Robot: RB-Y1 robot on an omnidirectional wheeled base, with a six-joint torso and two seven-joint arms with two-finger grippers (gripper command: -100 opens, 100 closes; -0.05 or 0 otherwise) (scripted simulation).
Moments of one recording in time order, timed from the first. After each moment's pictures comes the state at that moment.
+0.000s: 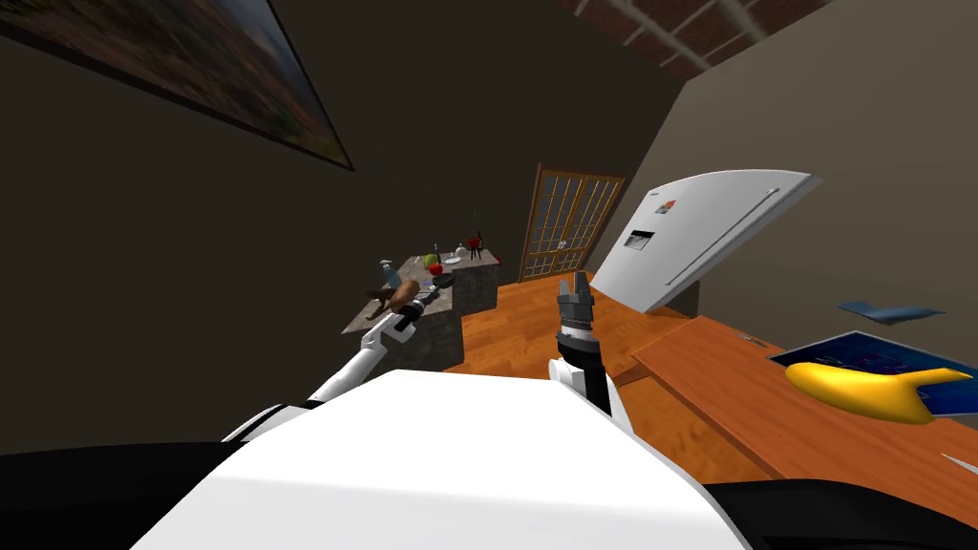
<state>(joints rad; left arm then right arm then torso) -0.03 0.55 -0.09 -1.44 -0.40 -0.11 -0.47 0.51 -0.02 0.04 -2.30 0.04 -0.46 0.10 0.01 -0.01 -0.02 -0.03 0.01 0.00</state>
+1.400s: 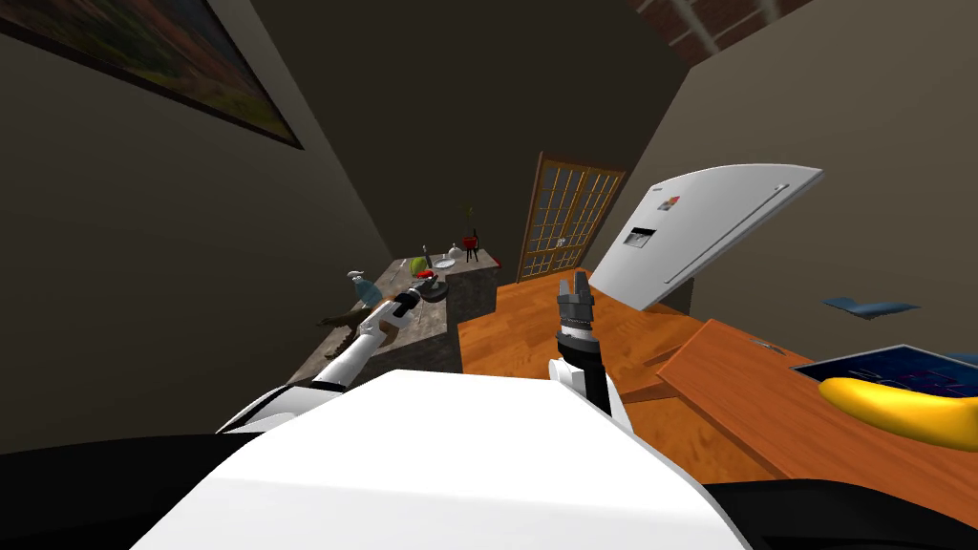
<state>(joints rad) -0.14 0.59 -0.05 -1.42 -0.40 -0.02 -0.35 0.51 -0.02 0.04 -2.30 0.04 -0.46 0.10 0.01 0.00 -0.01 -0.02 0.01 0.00</state>
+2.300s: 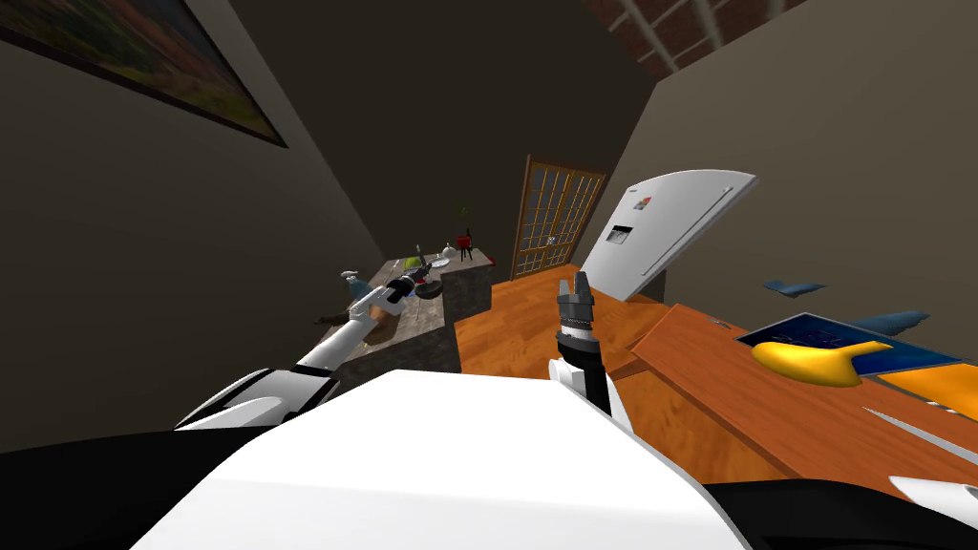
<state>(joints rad) -0.22 0.74 -0.09 -1.48 -0.33 0.14 -0.28 0.51 -0.02 0.04 -2.30 0.04 -0.46 0.10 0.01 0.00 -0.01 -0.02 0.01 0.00</state>
